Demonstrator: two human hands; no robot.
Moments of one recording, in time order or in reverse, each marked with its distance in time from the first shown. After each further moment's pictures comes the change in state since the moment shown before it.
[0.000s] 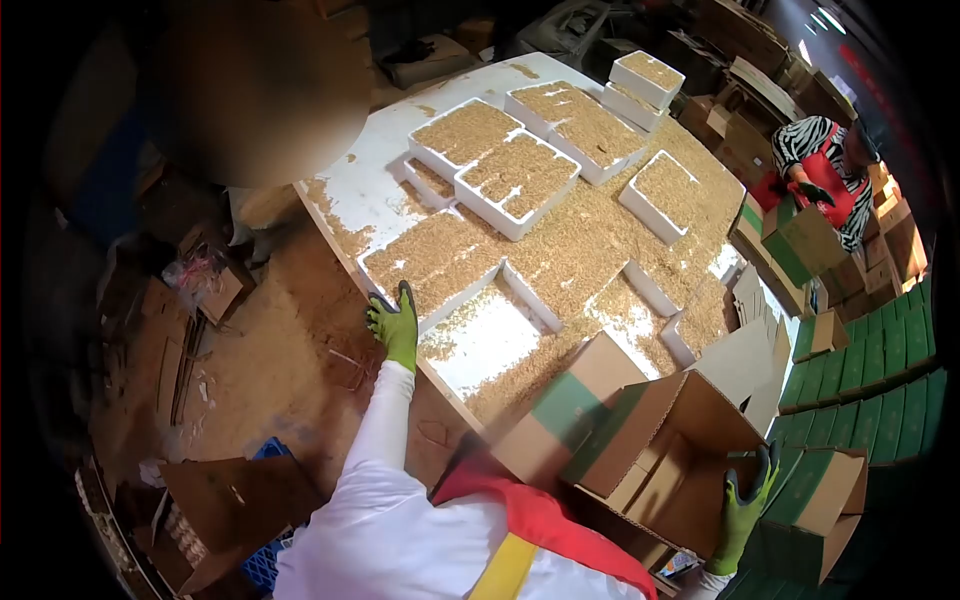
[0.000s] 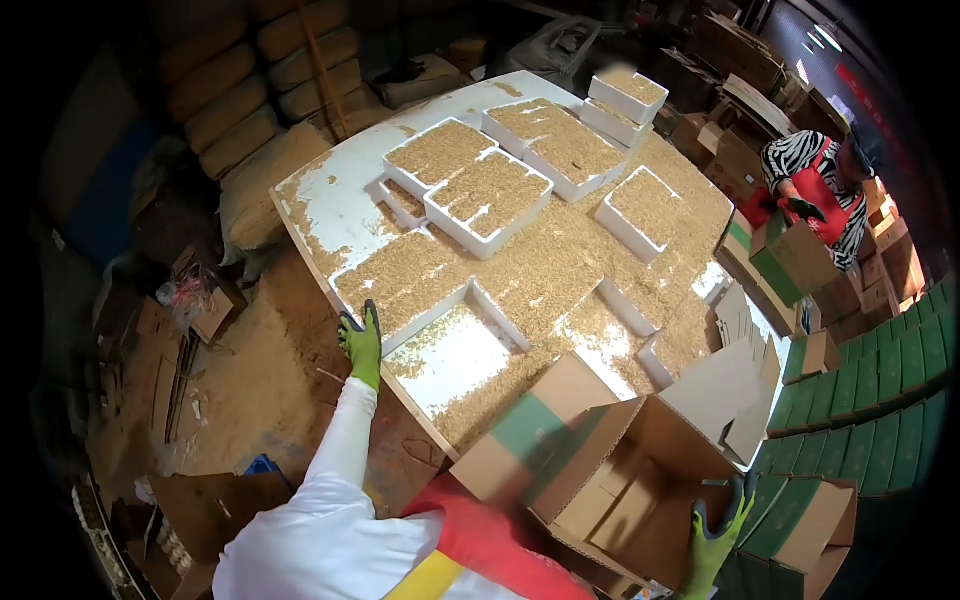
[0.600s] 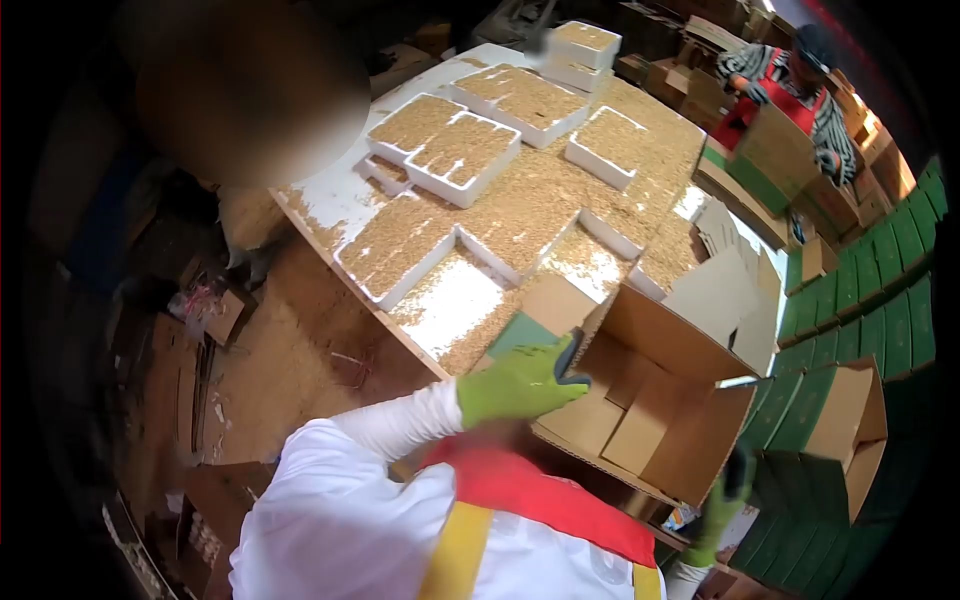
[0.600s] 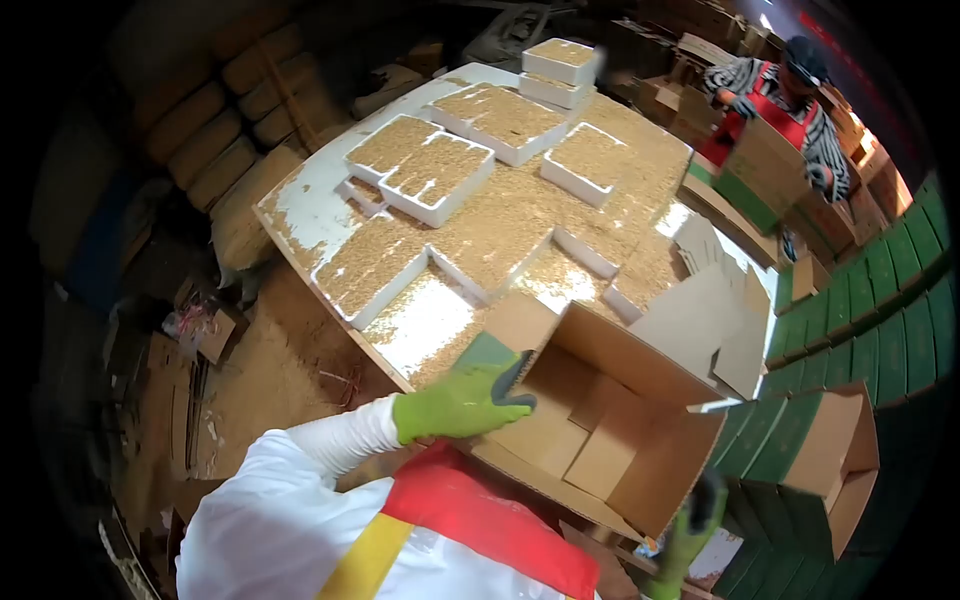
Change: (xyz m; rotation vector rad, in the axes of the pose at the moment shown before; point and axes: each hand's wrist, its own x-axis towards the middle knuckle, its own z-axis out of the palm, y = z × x) left_hand -0.322 0.100 -0.059 0.389 -1.207 1.104; right_hand -0.124 0.095 -0.010 0.557 0.038 0.279
